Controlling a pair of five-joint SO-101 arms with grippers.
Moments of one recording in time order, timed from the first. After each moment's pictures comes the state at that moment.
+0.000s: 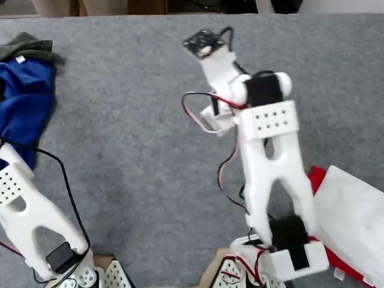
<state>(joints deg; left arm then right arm) -44.7 63.1 -90.8 76.8 -9.2 -18.5 -7.1 -9.8 95.7 18.4</state>
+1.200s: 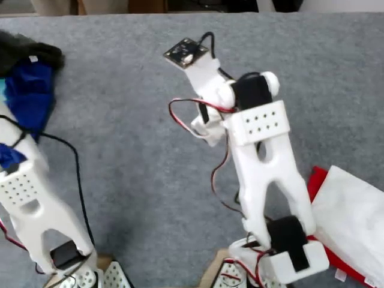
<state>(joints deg) -30.0 37.7 -92.8 88.7 -2.1 -21.5 -8.4 -10.6 101.1 18.4</state>
